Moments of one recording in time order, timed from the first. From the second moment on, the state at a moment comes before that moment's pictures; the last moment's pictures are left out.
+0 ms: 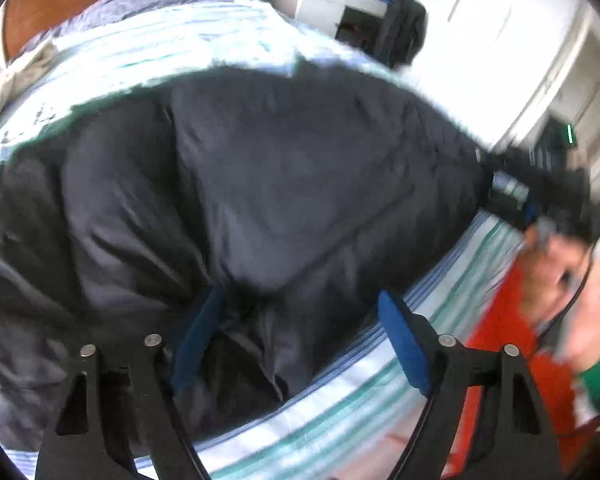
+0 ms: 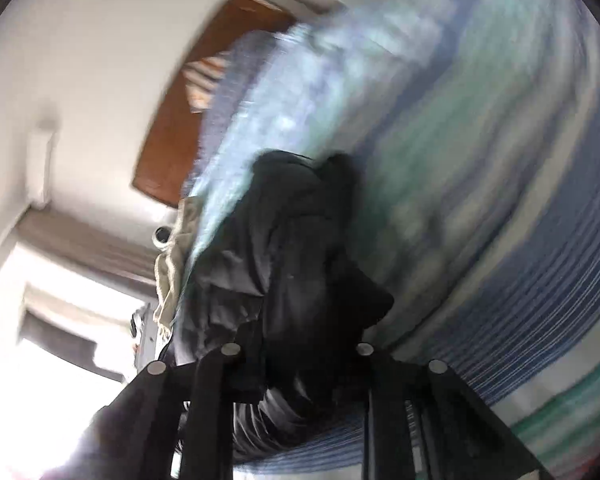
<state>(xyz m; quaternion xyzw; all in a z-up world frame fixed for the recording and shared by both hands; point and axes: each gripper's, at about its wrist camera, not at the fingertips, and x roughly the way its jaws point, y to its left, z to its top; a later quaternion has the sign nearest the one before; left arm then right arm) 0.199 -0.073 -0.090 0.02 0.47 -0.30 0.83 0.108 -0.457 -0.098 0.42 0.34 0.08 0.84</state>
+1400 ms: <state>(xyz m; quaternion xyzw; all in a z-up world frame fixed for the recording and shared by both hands) 0.330 0.065 0.013 0.07 0.56 -0.21 0.80 0.107 -0.243 0.030 0.08 0.29 0.32 0.90</state>
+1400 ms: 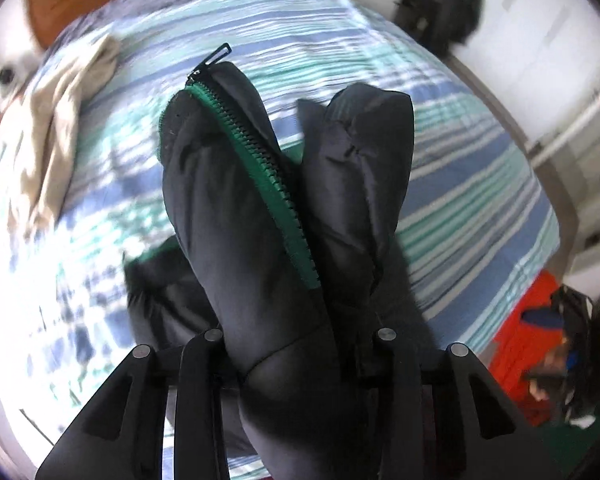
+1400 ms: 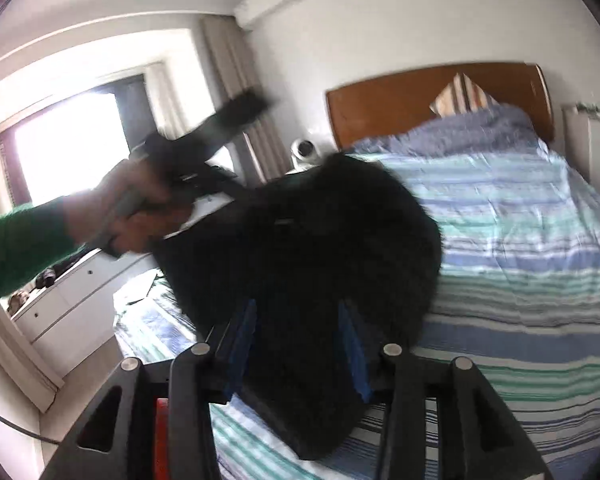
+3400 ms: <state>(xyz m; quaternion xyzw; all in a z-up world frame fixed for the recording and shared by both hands) 0.249 0.250 -0.189 -0.20 0.58 -0.18 0.77 0.326 0.035 -0.112 -0.07 0.51 0.31 0.80</state>
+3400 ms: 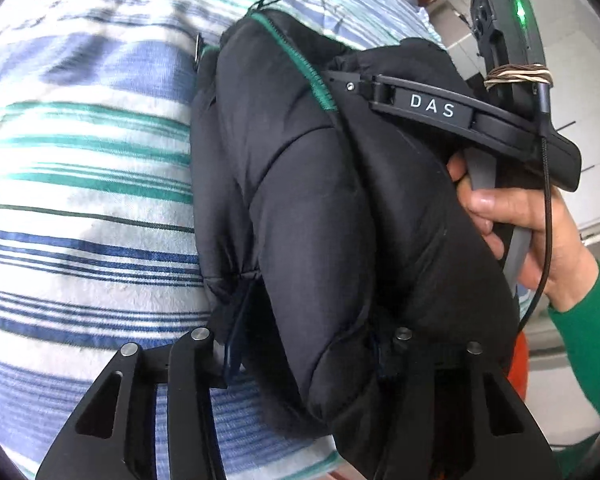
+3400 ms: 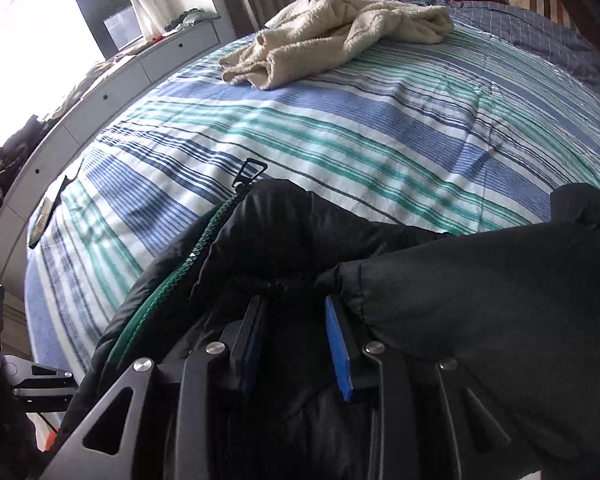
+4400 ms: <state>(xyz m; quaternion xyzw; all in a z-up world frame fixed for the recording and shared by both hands) 0.239 0.233 -0.183 -0.19 0.58 -0.17 0.77 0.124 -0.124 -0.097 -0.04 0.55 0.33 0.77</state>
